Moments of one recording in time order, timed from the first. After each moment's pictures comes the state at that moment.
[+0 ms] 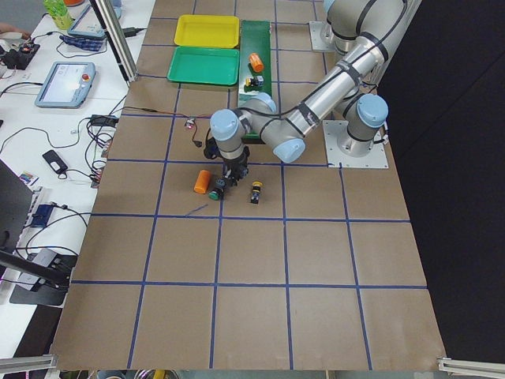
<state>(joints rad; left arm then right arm) -0.99 -1.81 -1.84 -1.20 1.60 0.99 1.66 -1.56 1.48 -1.51 -1.55 0.10</state>
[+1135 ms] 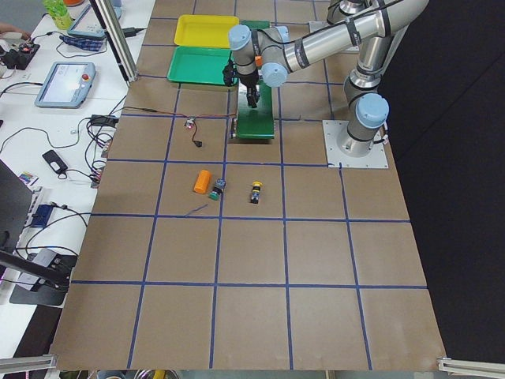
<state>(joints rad) -1.54 -1.67 -2.00 -1.24 1.50 0.06 1.65 -1.56 1.48 -1.51 -1.55 0.09</state>
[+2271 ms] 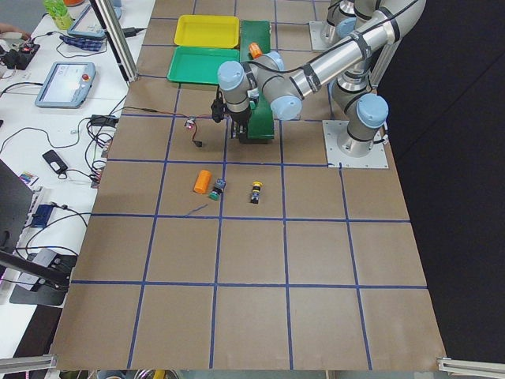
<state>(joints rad) -1.08 -1.69 -1.94 -1.27 1.55 0.56 1.65 -1.56 1.48 -1.51 -1.55 0.09</state>
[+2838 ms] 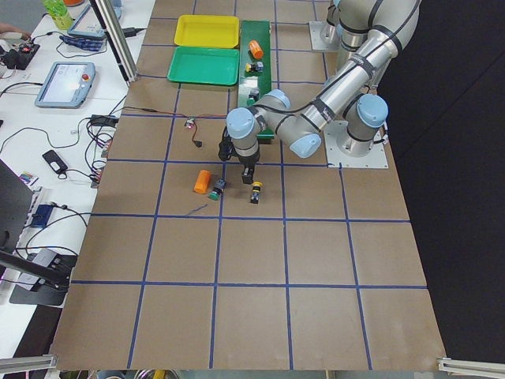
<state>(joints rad) -0.85 -1.79 -1.97 -1.12 1.61 0.96 1.65 -1.56 1.48 -1.51 -1.55 0.09</state>
